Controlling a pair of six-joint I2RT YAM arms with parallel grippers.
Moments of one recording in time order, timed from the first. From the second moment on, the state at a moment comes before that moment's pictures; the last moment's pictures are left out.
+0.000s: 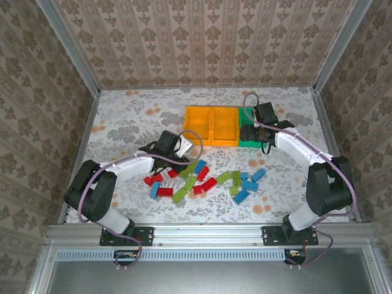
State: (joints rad) left arm -0.62 1.54 0.81 -0.26 0.16 0.12; right arm 0.25 1.56 1.11 -0.52 0.08 0.24
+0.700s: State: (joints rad) left arm -0.57 1.64 1.20 -0.20 0.10 0.09; right arm 0.42 1.45 0.96 -0.50 0.07 0.29
